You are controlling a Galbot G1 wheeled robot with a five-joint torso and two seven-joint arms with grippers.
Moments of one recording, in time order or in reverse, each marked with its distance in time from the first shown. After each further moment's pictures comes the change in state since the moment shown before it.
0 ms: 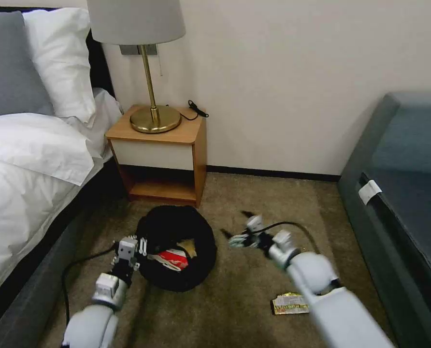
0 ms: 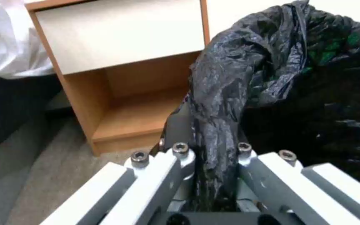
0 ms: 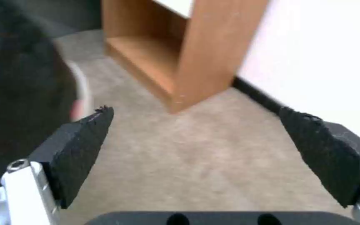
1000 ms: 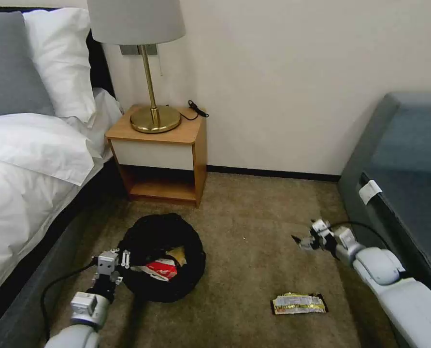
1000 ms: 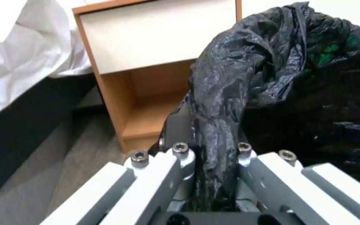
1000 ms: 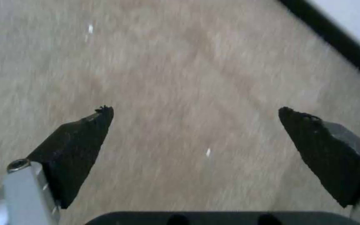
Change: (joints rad) left arm 0.044 0.126 -0.113 -0.010 -0.163 -0.016 0.023; right arm -0.079 -0.202 0.108 -0.244 -0.054 -0.077 -0.012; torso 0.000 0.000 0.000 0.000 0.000
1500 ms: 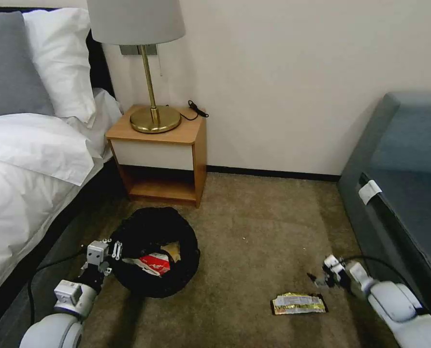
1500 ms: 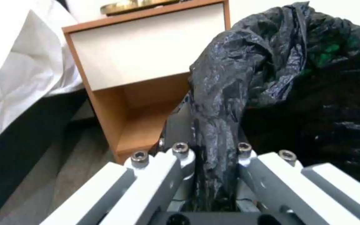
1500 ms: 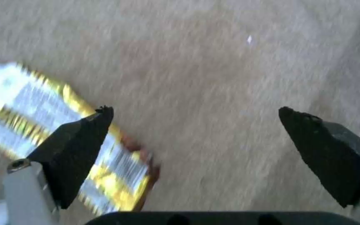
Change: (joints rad) left arm -0.003 0.107 0.010 -0.036 -0.073 0.024 -0.003; right arm -0.236 0.034 0.135 0.008 -0.128 0.010 -0.053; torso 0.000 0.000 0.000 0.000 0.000
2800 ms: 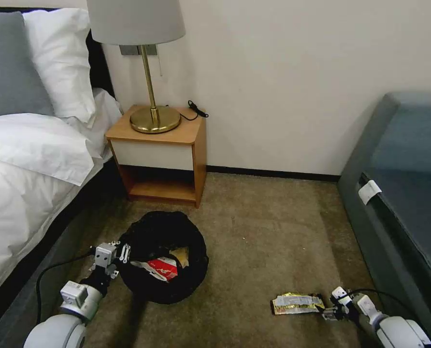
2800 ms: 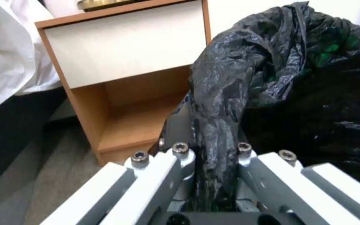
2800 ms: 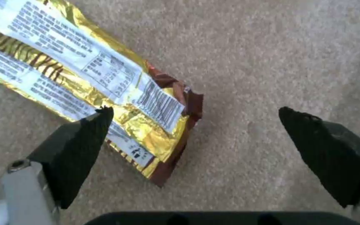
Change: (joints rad) left arm 0.011 0.008 0.026 -0.003 -0.006 0.002 0.030; right arm -0.011 0.095 0.041 -0.132 -0.062 0.053 -0.032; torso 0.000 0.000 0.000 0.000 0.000
